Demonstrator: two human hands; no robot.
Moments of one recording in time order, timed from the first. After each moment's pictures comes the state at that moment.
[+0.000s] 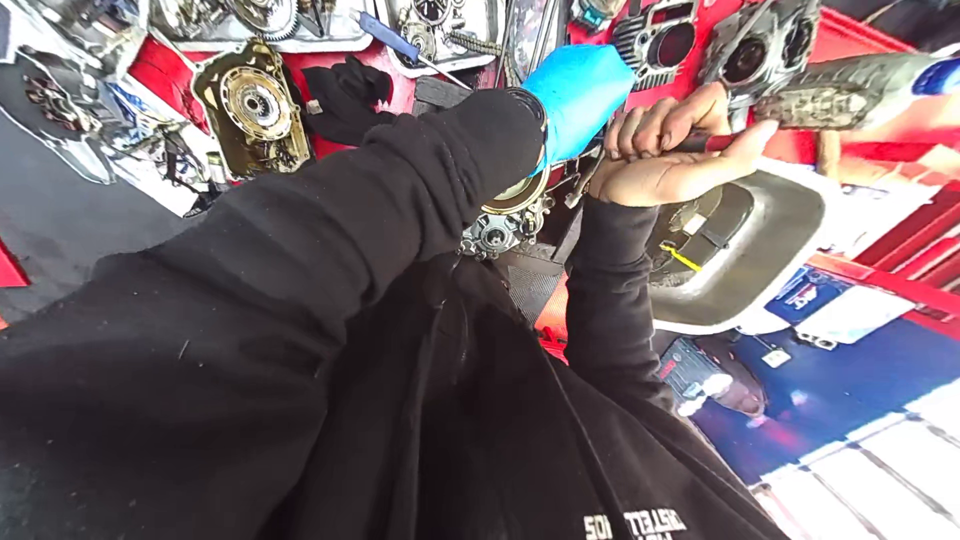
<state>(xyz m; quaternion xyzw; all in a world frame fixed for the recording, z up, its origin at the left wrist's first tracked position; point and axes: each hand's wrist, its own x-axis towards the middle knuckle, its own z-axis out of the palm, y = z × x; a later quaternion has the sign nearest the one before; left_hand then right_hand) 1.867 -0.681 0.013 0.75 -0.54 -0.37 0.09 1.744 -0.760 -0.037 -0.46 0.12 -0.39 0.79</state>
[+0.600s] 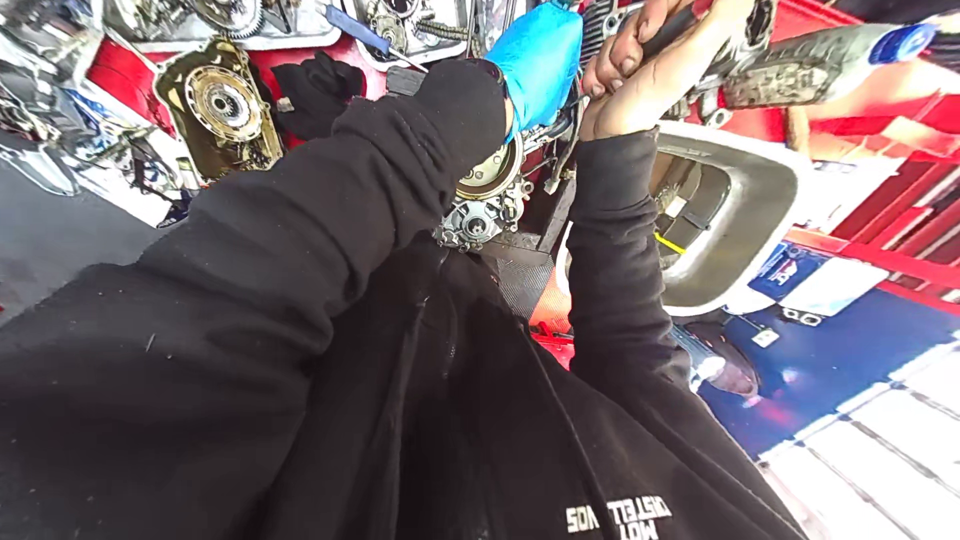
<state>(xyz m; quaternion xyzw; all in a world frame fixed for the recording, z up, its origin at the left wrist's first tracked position) 1.869 -0.687 -0.005 0.79 -0.46 -0.39 0.13 1.783 -0.784 -0.028 -0.48 0.29 -0.29 0.78</state>
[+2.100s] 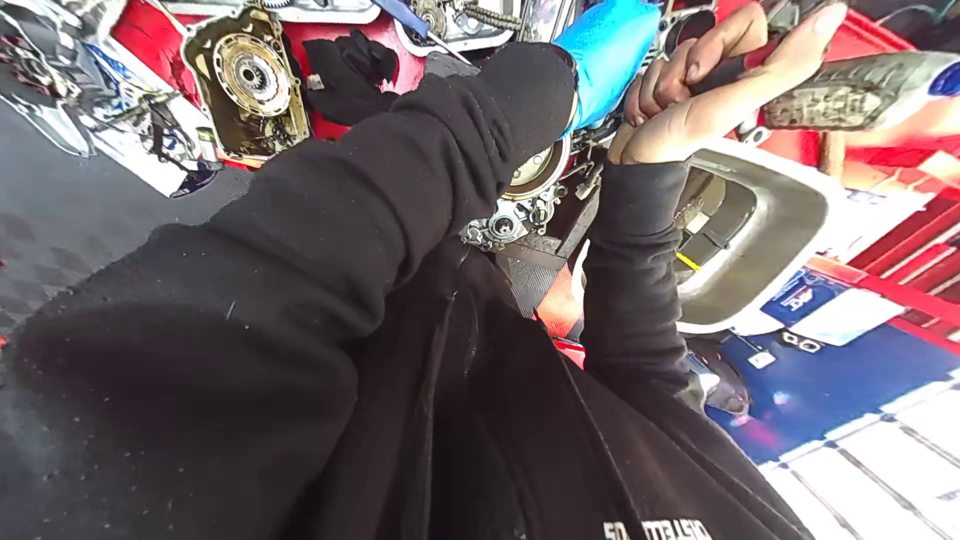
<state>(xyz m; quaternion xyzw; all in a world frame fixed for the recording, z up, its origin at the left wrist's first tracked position) 1.871 -0.692 -0.044 0.78 -0.49 -0.33 0.20 1.775 -0.761 -0.028 -0.49 0.22 -0.32 0.78</state>
